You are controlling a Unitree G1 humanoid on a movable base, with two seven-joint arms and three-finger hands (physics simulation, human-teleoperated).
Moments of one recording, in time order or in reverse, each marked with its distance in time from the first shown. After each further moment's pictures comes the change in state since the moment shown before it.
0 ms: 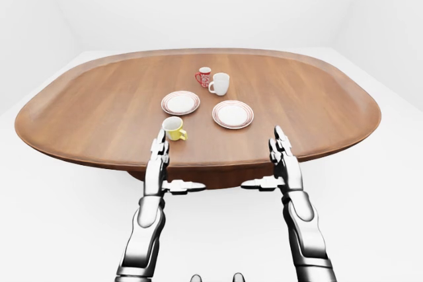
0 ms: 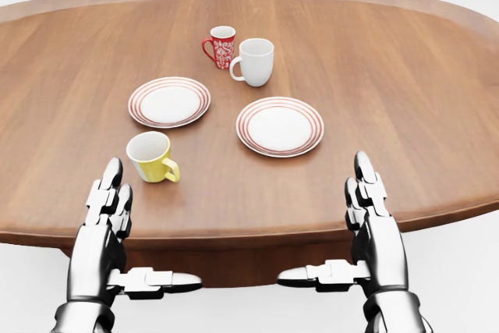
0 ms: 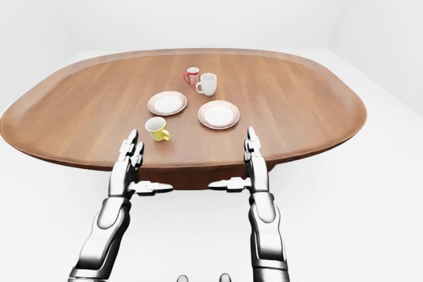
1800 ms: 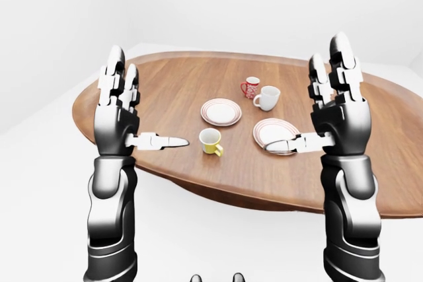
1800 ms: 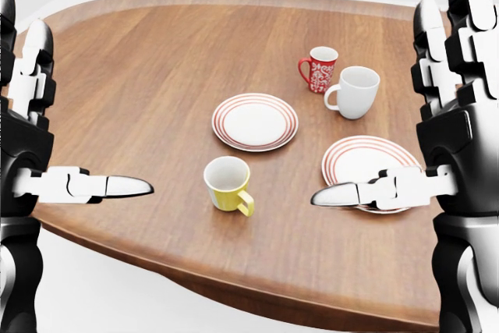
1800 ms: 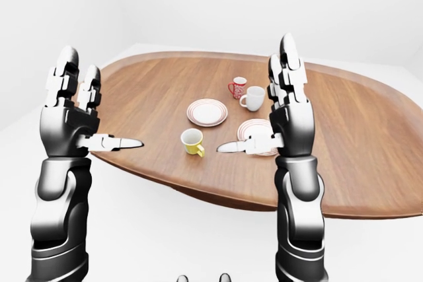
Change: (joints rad) left arm -0.270 0.027 0.231 -0.417 -0.043 0.142 -0.152; right arm -0.230 -0.209 -0.032 -0.530 0.138 0.145 -0.002
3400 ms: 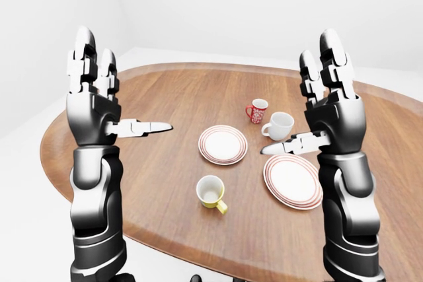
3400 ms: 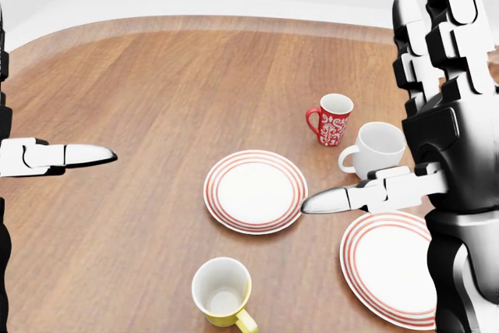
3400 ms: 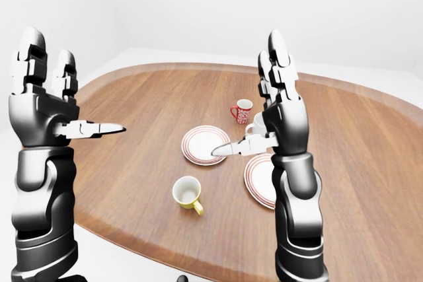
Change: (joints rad) left arm -0.082 0.078 0.078 0.036 -0.093 0.000 0.048; right arm -0.016 -0.014 0.020 -0.011 0.038 0.000 0.028
